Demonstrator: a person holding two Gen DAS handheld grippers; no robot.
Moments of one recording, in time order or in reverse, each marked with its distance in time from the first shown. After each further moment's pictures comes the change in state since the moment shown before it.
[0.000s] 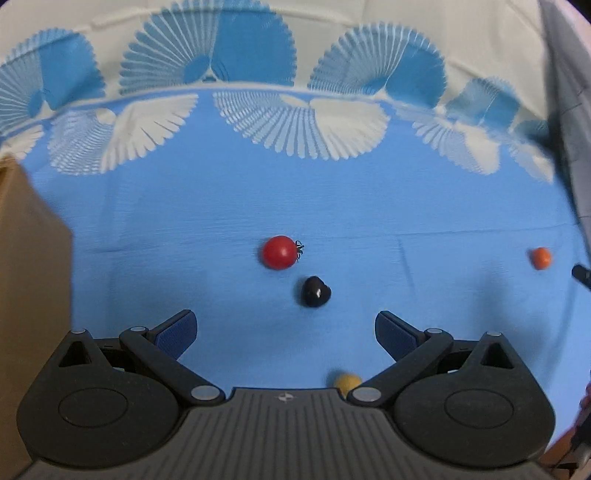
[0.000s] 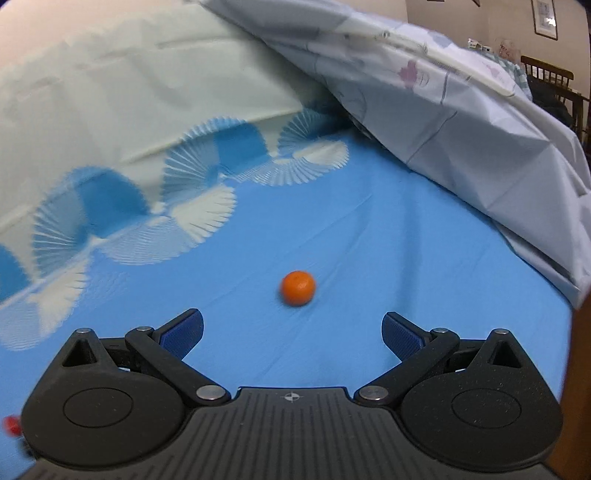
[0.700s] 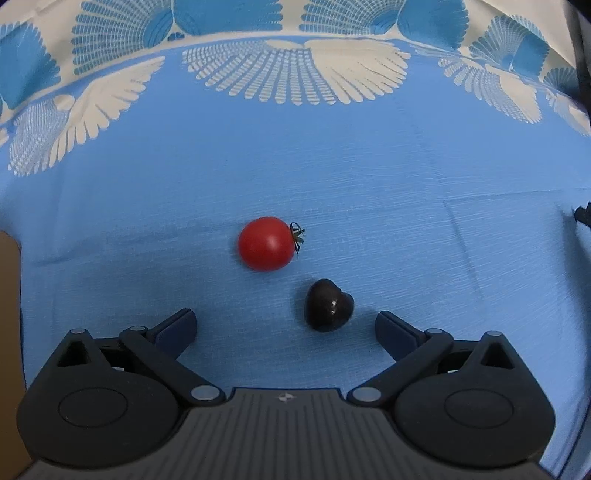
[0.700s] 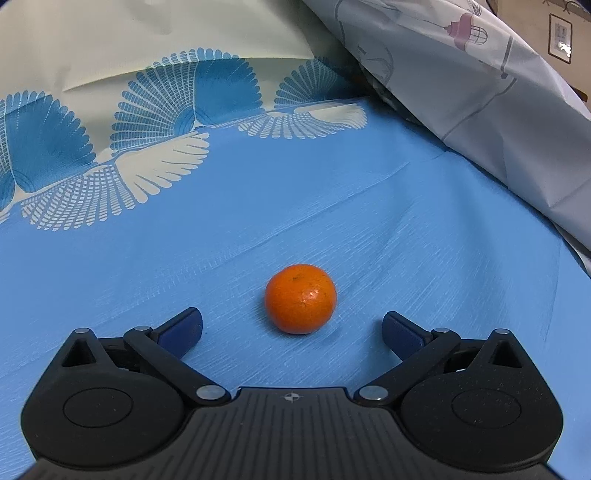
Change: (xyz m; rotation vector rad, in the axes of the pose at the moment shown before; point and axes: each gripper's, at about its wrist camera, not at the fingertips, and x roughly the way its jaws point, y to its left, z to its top) left arm 0.085 -0.016 0.002 0.070 0.069 0.073; right arm 0.142 0.019 -0.009 -0.102 0.027 -0.077
